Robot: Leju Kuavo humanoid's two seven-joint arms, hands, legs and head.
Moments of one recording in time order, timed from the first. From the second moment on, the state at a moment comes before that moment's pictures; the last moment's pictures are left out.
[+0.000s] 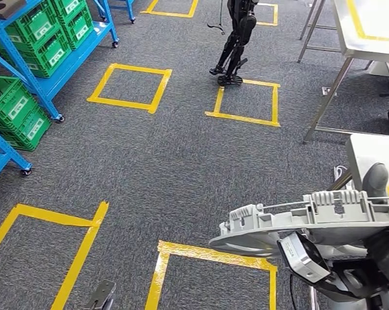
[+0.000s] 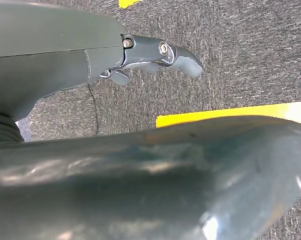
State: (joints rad) left arm -0.11 -0.20 0.50 -0.19 -0.81 0.08 -0.08; right arm 0.09 0.22 -0.13 -2.27 1.57 -0.66 -0.46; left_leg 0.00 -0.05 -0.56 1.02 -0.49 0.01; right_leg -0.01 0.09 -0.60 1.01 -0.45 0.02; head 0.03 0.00
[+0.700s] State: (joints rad) left arm -0.11 -0.20 0.50 -0.19 -0.80 0.08 -0.07; right arm 0.09 0.22 -0.13 -2.27 1.57 -0.66 -0.47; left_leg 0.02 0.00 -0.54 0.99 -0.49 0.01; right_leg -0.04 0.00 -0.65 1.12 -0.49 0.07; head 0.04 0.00
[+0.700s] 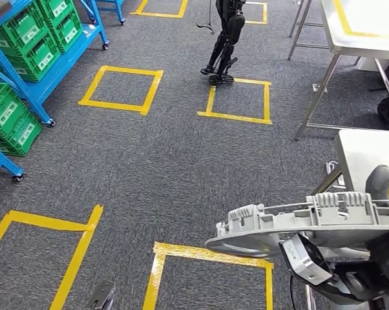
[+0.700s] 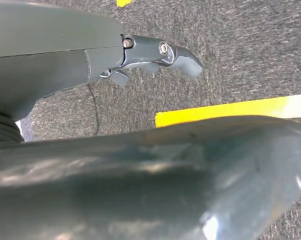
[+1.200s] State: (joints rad) left arm -0.10 -0.20 0.50 -0.19 -0.80 0.08 -0.07; right arm 0.09 0.22 -0.14 -2.27 1.57 -0.66 -0.47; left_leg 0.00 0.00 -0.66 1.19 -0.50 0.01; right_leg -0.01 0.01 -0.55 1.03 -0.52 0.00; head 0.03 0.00
